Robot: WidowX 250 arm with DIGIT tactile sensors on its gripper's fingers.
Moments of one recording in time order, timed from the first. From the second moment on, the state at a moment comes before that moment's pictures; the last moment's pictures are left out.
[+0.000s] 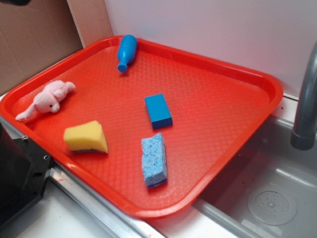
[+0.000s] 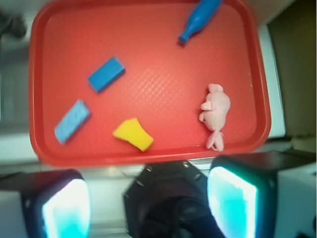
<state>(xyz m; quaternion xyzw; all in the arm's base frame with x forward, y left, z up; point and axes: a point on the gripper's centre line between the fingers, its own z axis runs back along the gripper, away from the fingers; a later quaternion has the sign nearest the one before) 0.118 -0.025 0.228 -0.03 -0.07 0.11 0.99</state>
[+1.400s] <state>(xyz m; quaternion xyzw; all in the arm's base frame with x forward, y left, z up) 0.166 -0.126 0.072 -0.06 -0.01 0.49 0.87</state>
